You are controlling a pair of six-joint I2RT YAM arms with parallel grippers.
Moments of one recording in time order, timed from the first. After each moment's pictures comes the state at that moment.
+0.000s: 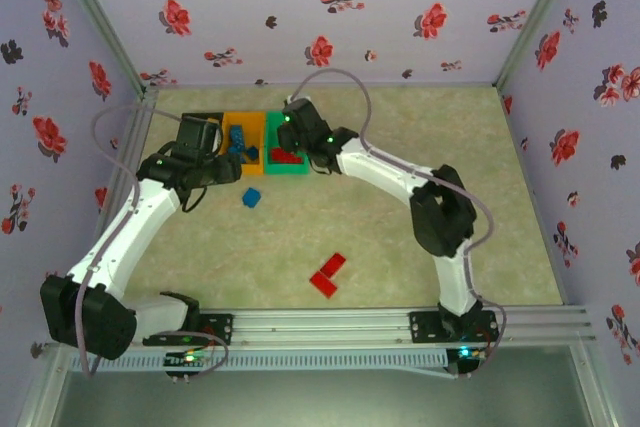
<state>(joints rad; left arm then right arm) -0.36 1.23 1.14 -0.83 -0.14 -0.37 0.79 2.07 1.75 -0.32 0.18 0.42</state>
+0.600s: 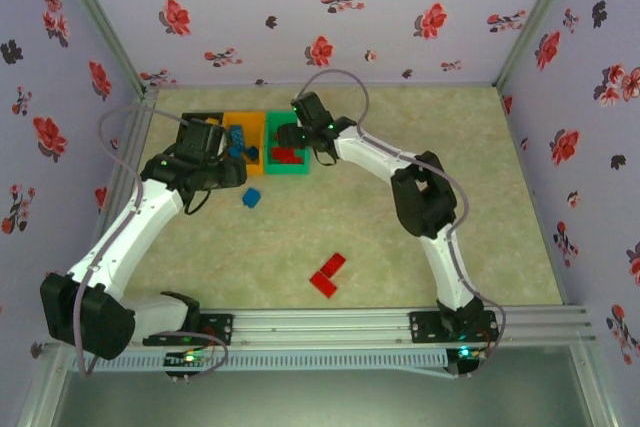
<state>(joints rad) -0.40 1.24 1.14 -0.86 -0.14 -0.39 0.70 2.19 1.80 -0.38 0.04 0.41</state>
